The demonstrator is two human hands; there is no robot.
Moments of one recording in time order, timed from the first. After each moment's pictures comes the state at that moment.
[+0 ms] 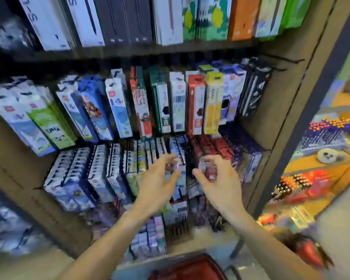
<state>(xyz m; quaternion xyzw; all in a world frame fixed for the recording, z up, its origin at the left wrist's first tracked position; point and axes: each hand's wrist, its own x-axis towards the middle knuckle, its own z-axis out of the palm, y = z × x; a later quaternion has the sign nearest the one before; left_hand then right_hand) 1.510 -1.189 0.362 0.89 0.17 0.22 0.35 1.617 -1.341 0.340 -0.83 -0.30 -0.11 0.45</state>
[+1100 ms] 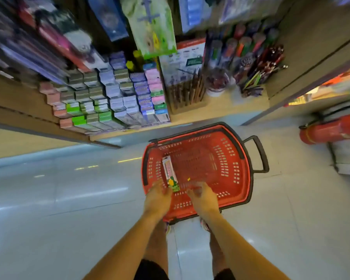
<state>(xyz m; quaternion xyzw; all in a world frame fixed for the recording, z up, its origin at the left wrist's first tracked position) 1.379 -1.241 -0.207 0.67 0.53 -0.21 0.48 1.458 -1.368 -0.237 -0.83 0.02 0.49 0.28</state>
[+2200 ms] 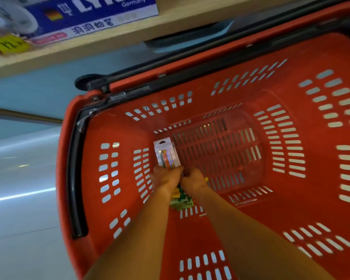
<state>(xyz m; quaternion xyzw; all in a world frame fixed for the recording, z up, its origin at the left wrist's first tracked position) 1.390 -1.222 -0.727 0.51 0.69 -0.21 0.48 1.439 -1.307 -0.730 -0.75 0.07 0.59 0.29</state>
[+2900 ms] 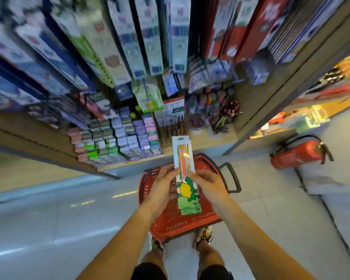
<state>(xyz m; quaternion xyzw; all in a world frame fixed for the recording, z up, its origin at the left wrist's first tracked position) 1.448 -1.243 -0.041 0.46 0.43 -0.08 0.77 1.537 -1.379 -0.027 -0.72 0.07 0.41 0.55</state>
